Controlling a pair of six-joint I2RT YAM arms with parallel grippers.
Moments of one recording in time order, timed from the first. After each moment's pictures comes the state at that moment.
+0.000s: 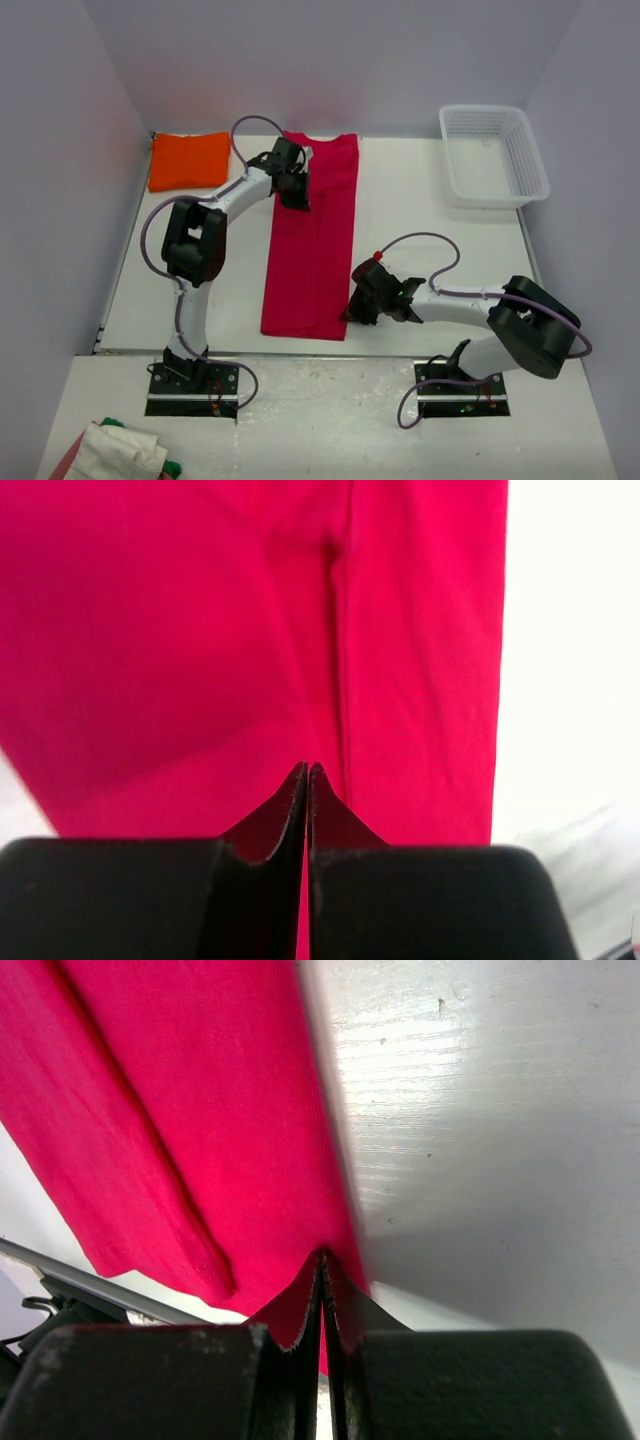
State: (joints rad) left arm -0.42 2.11 1.68 -0.58 0.20 -0.35; right arm 0.91 1.42 0.55 -0.14 -0.03 1.28
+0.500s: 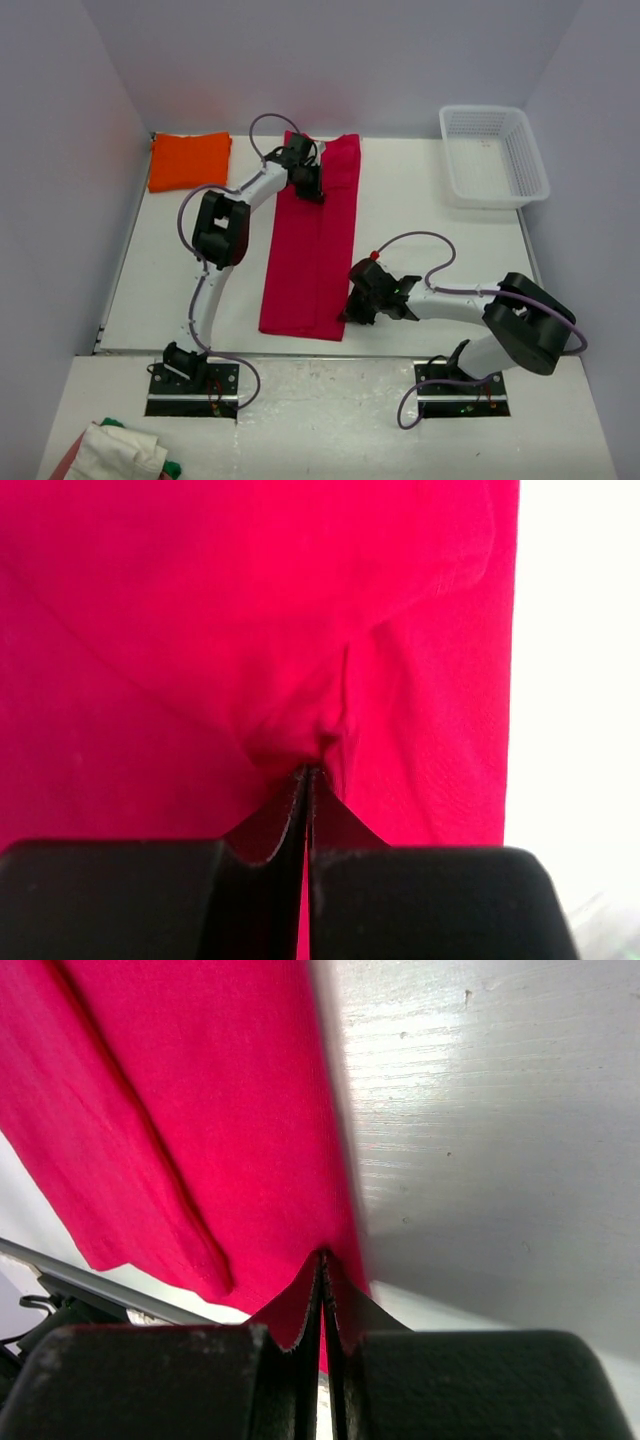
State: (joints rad) left arm -0.42 2.44 2.03 -0.58 0.27 -0.35; right arm 0.91 1.45 0.57 -0.16 -0.04 1.28
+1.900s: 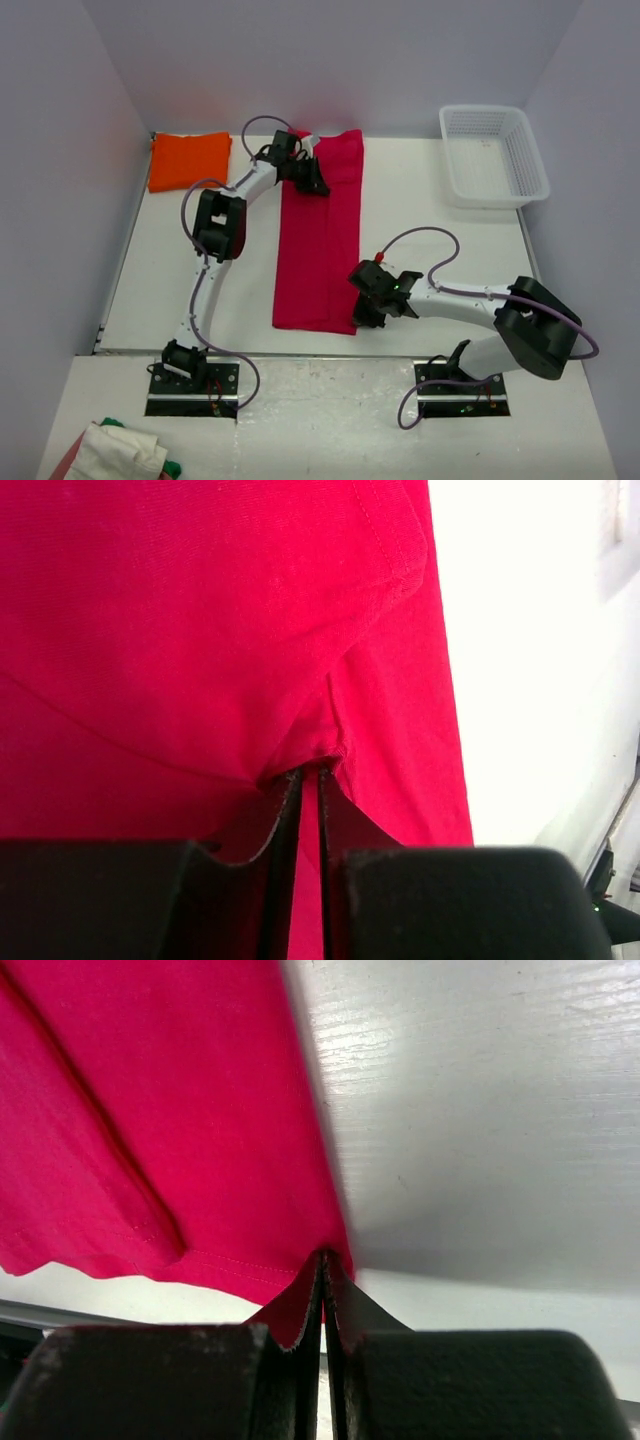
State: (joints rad) left arm -0.32 2.61 2.21 -0.46 0.63 -0.37; right arm 0.93 1.41 0.65 -0.43 0.04 1.25
